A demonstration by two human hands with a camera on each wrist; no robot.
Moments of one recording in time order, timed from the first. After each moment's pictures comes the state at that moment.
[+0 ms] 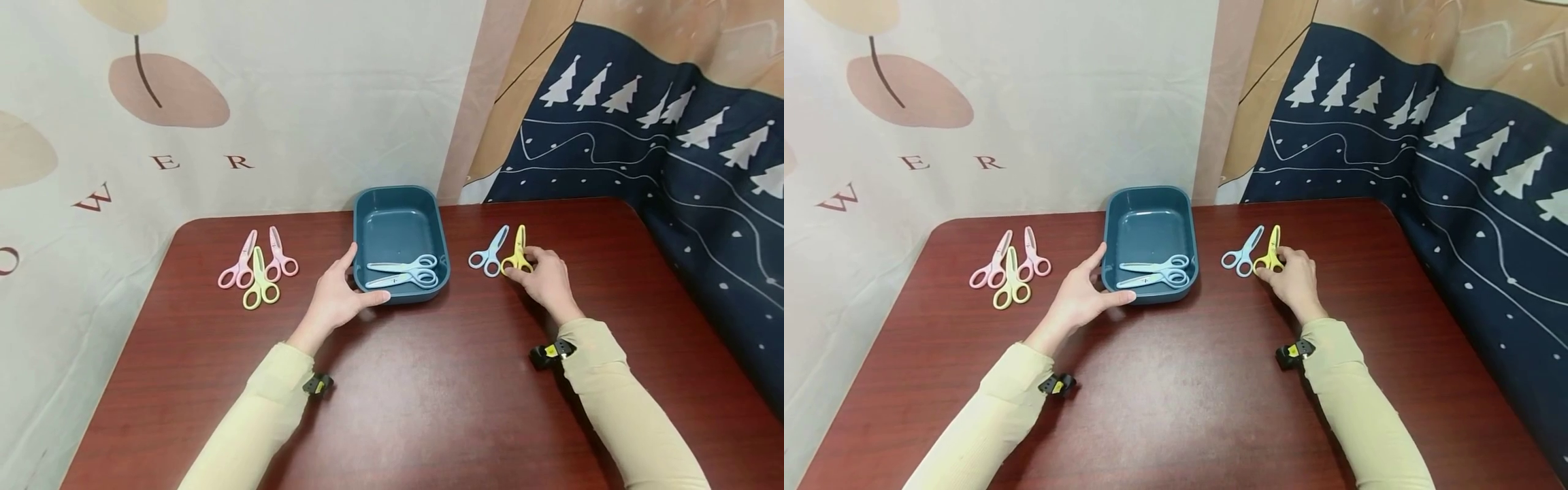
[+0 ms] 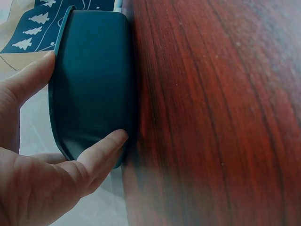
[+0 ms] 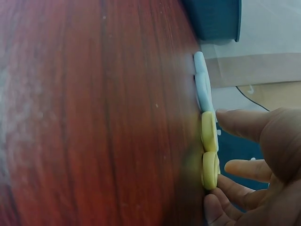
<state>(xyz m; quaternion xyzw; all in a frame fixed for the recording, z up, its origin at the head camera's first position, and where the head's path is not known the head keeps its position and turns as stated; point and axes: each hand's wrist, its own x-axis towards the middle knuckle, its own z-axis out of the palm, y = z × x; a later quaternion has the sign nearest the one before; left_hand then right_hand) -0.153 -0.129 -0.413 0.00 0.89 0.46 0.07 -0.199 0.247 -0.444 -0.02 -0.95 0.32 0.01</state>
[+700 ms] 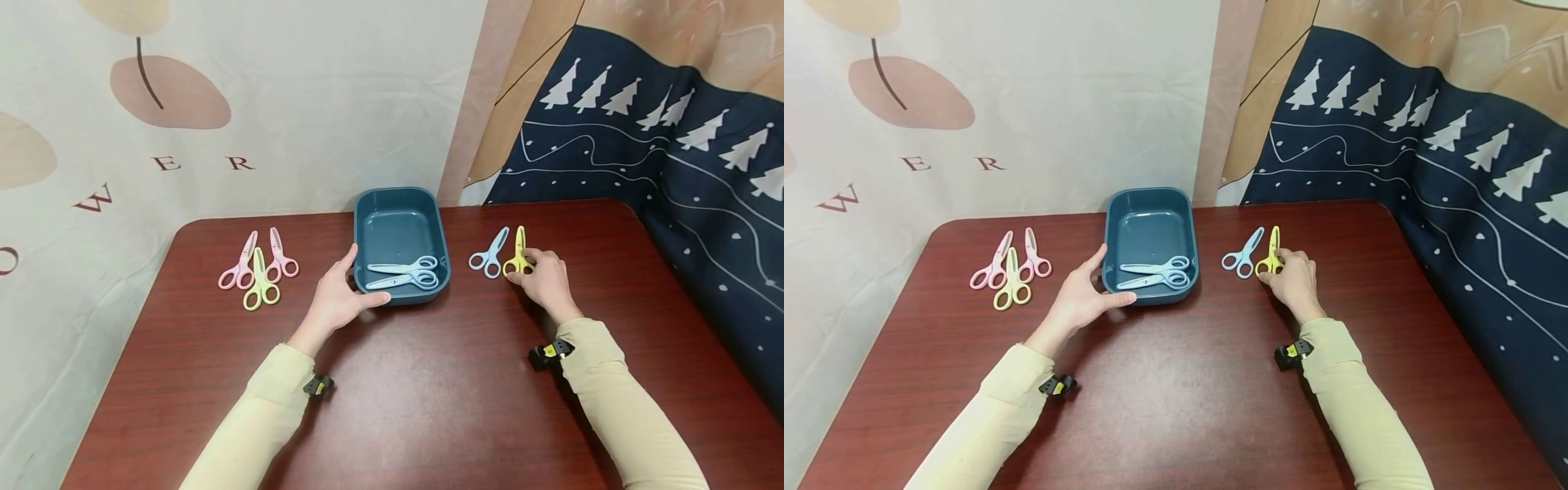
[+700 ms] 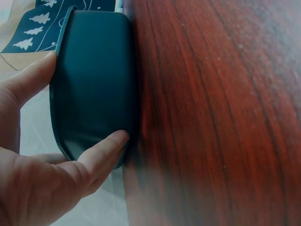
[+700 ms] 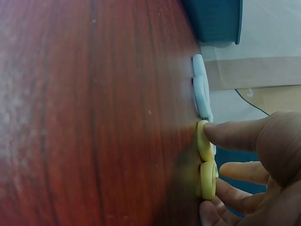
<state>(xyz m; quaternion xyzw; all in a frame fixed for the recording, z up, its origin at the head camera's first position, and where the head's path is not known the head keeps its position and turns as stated) -0.154 -0.130 -0.413 0.00 0.89 0.45 0.07 -0.201 0.244 -0.441 -0.01 -0.95 0.30 0.00</state>
